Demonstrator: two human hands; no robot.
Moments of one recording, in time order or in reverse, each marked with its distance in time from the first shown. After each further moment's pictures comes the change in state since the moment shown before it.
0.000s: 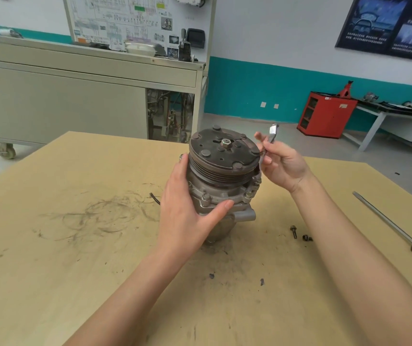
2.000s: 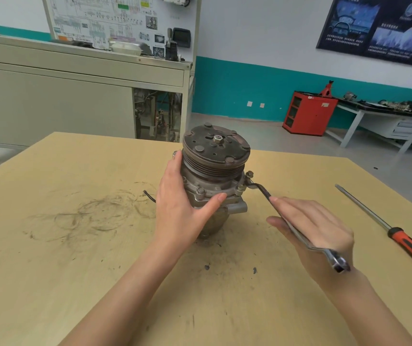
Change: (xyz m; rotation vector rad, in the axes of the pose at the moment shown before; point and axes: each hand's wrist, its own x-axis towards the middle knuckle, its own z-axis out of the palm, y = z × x) left_hand 0.000 0.000 0.000 -0.018 0.008 0.016; right_hand -0.152 0.055 0.085 -1.991 0.425 -1.107
